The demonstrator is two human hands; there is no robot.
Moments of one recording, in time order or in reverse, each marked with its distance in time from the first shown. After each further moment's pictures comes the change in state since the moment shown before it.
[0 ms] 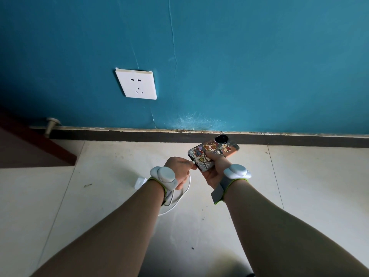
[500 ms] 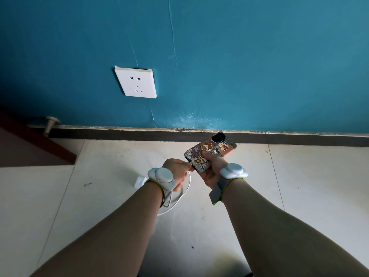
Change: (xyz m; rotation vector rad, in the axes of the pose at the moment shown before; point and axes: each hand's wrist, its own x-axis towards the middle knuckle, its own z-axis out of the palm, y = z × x) left_hand 0.004 -0.007 -0.003 0.008 0.030 -0.047; right_hand 0.009 0.006 0.002 -0.060 -0.010 0.029
